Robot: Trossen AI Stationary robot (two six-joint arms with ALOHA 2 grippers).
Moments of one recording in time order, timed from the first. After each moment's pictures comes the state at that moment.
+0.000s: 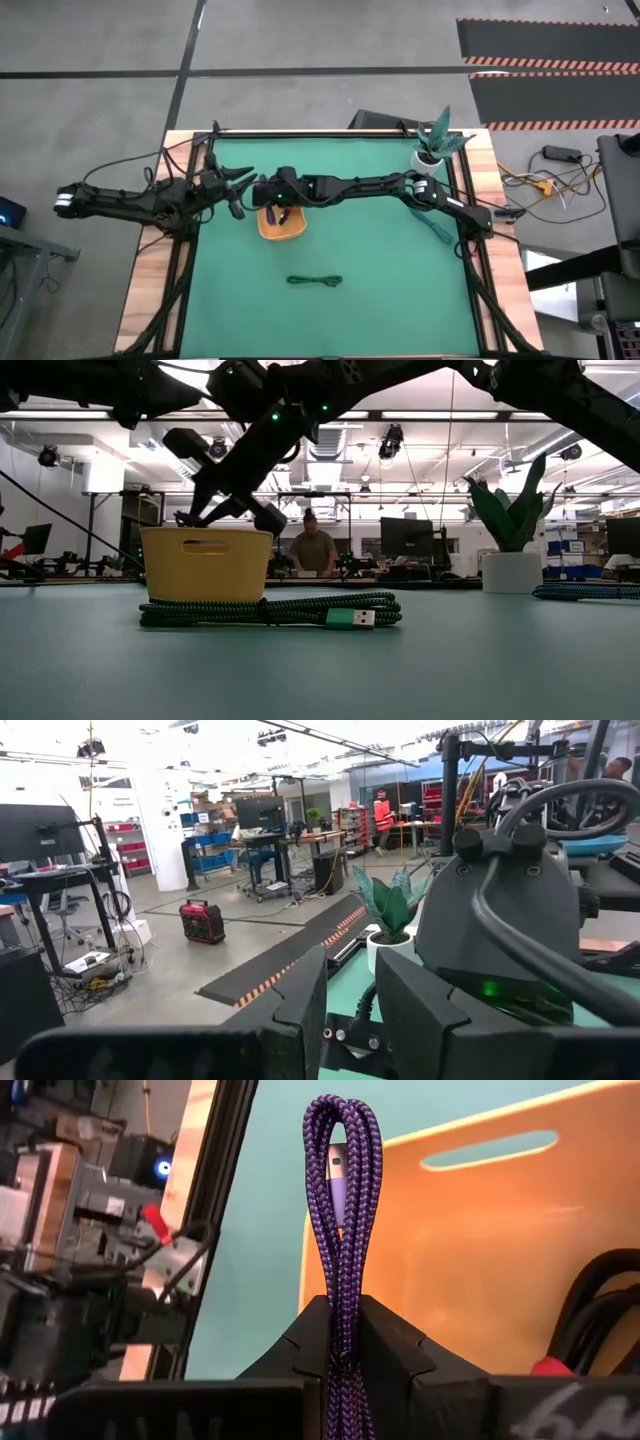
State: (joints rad) left arm -0.05 0.49 0.33 0.32 -0.55 0.16; right arm -0.08 2.43 2.13 -0.37 0.22 1.24
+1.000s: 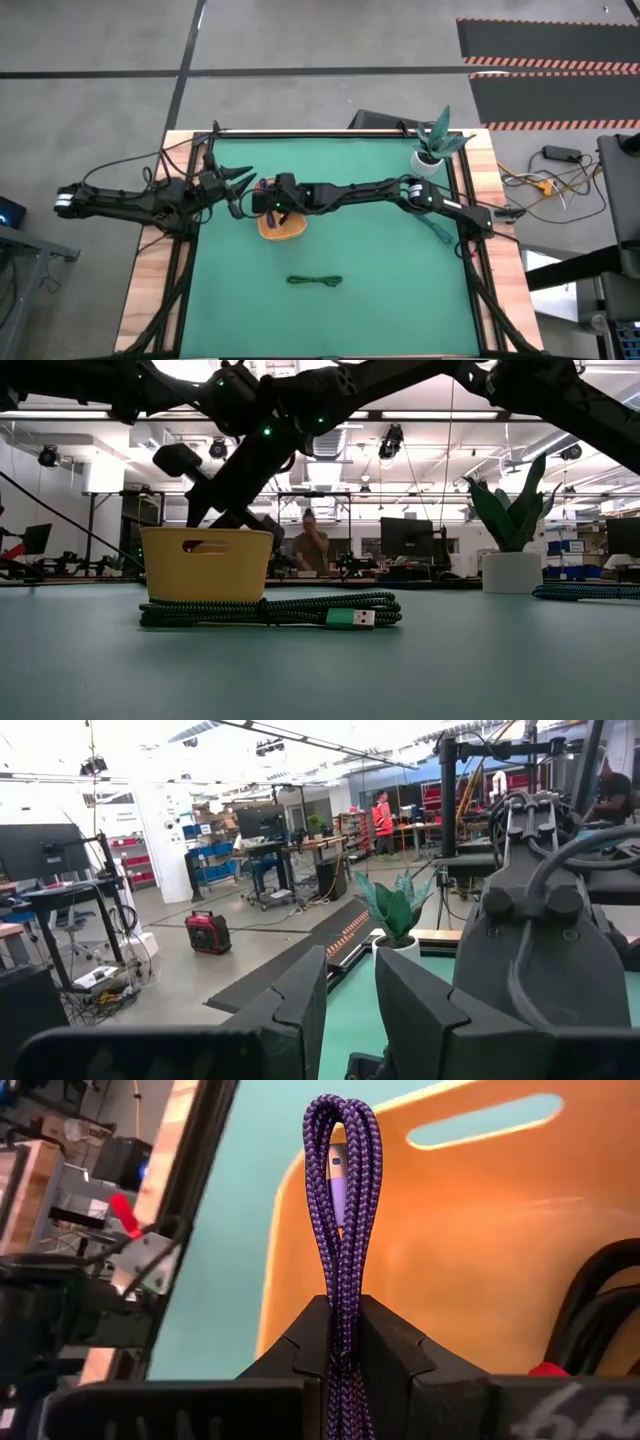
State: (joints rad) left arm -0.05 0.48 0.33 0.33 -0.55 0.22; right arm -0.05 2.48 2.13 -0.34 0.29 1.20
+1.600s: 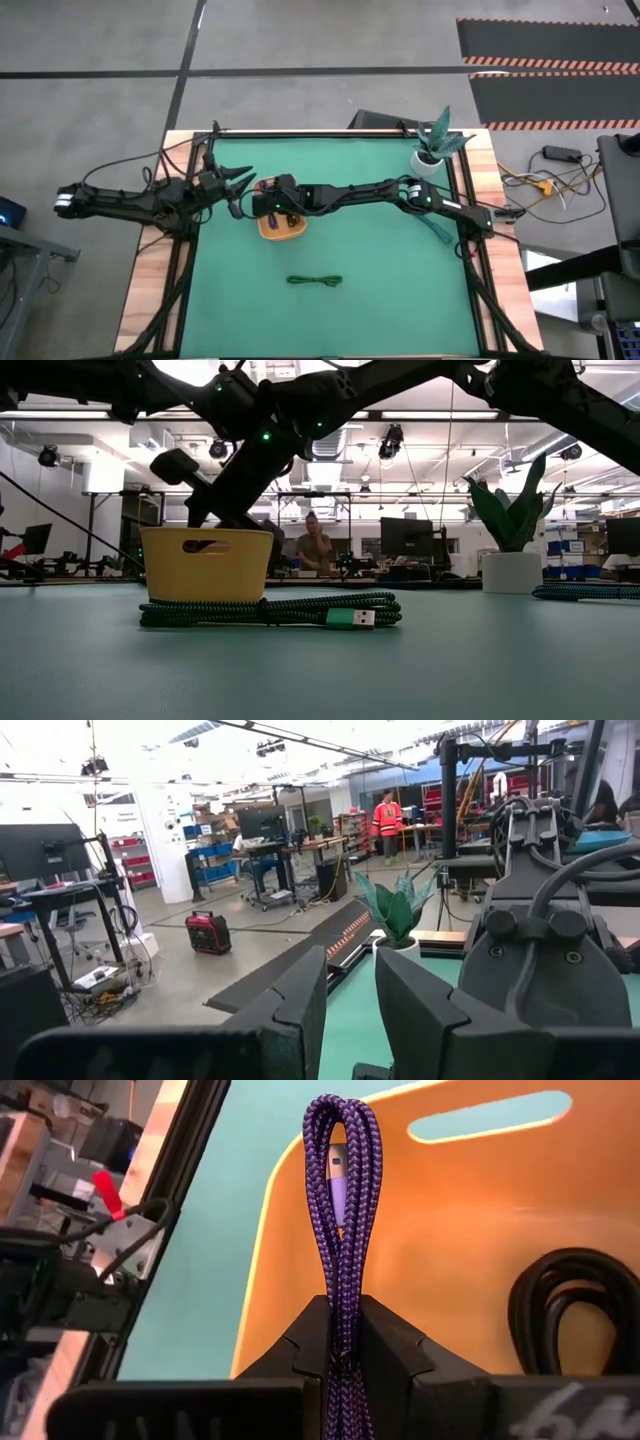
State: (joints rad) left arm -0.05 0.48 0.33 0.33 -0.55 0.22; right arm -0.05 2.49 2.13 -0.34 0.29 1.14
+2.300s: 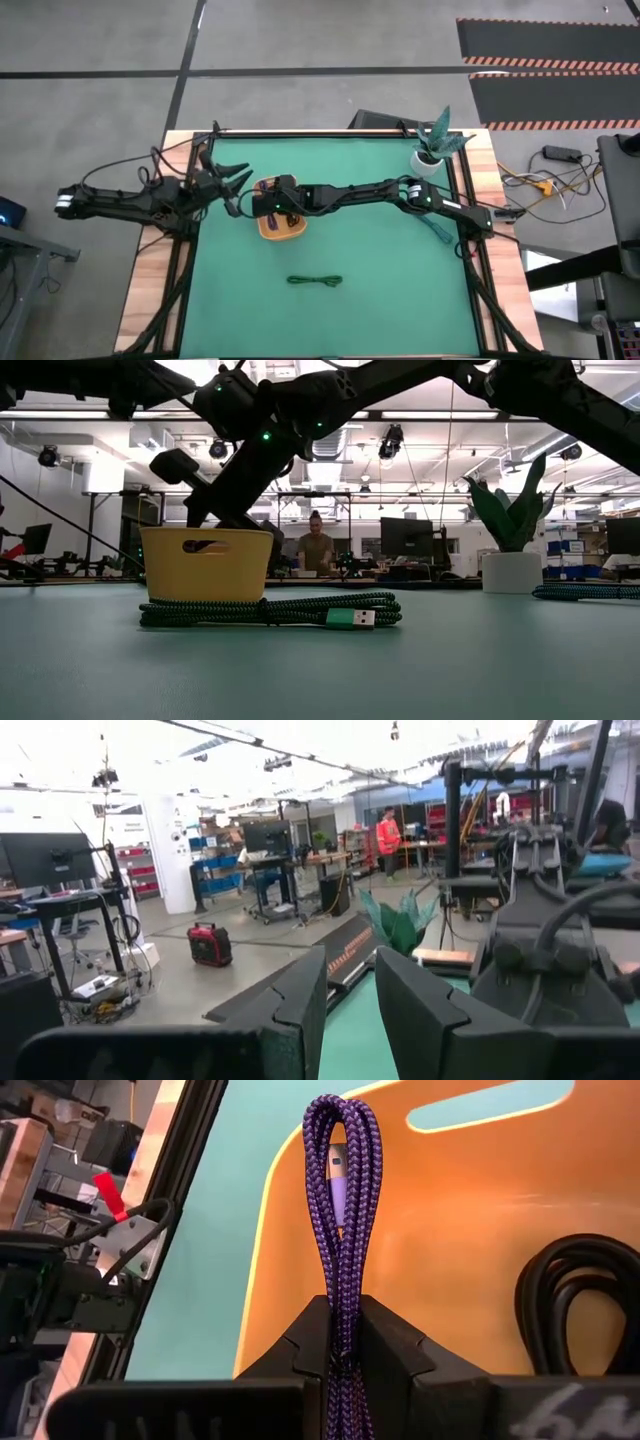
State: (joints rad) left arm -0.05 0.45 0.33 0.36 -0.55 0.22; right arm -0.05 2.49 2.13 -0.34 0.28 1.17
